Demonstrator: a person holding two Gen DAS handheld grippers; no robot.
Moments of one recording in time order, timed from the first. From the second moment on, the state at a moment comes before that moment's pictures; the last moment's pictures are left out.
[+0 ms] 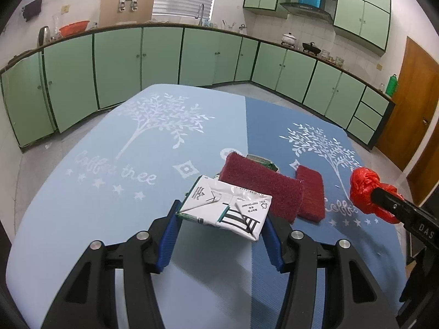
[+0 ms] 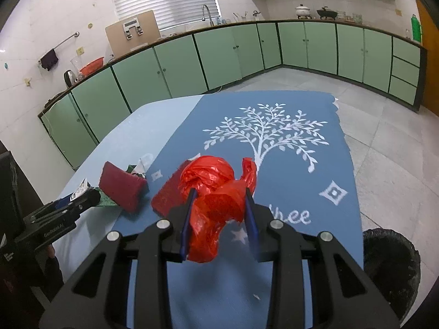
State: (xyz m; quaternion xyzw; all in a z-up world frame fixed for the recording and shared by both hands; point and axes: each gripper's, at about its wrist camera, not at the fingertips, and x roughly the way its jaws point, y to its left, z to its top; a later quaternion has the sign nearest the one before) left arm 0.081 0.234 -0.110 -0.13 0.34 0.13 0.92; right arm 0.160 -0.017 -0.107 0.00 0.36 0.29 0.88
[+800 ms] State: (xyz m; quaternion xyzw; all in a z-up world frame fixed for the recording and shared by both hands) left arm 0.075 0.238 -0.110 -0.13 0.35 0.17 0.91; right arm 0.152 -0.024 -0.108 0.00 0.36 0.30 0.88
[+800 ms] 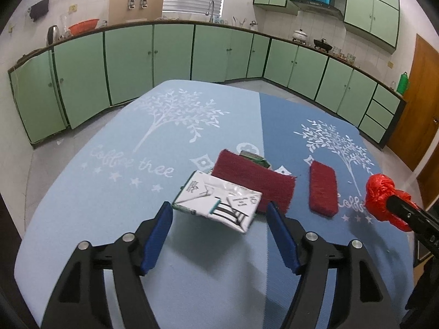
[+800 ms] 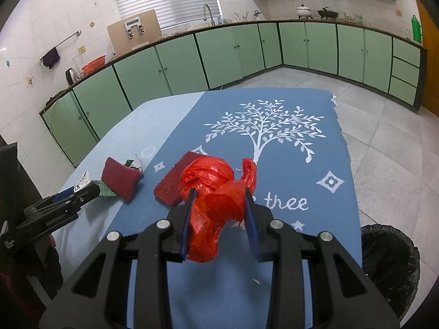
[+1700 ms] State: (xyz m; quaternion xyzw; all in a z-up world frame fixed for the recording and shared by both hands) left arm 0.122 0.162 -0.091 -0.10 0.33 0.09 0.93; right arm 0.167 -0.061 -0.106 0.01 0.36 0.27 0.89
